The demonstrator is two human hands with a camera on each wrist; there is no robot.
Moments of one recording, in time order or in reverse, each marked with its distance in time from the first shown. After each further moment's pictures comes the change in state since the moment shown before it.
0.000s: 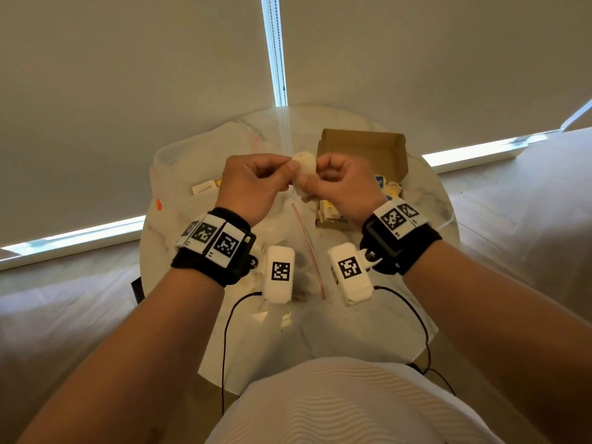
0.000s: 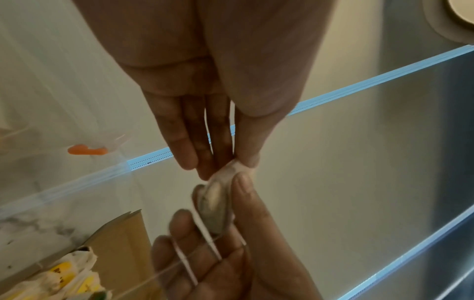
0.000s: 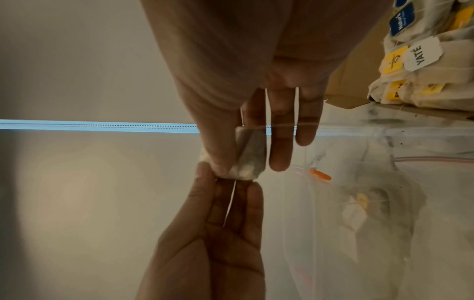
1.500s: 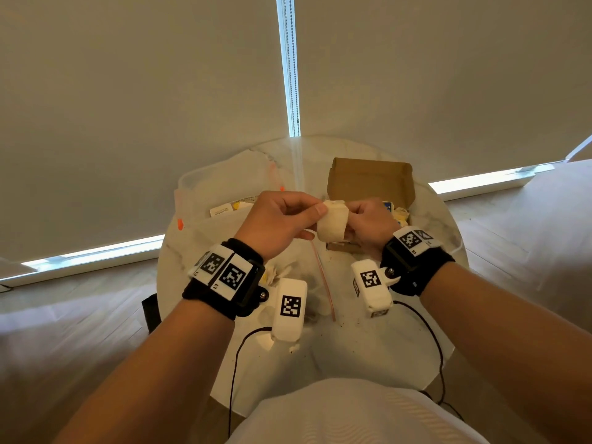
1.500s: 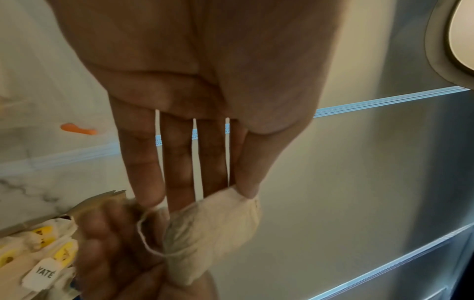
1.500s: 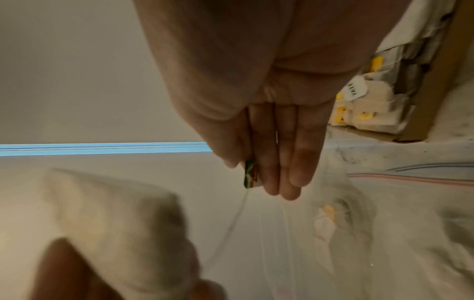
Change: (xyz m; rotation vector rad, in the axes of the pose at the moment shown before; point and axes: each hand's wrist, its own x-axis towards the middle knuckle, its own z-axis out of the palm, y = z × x) left_hand -0.023 0.018 -0.005 -0.120 -0.249 -0.107; right_hand -0.007 0.005 -0.009 0.091 0.022 0.308
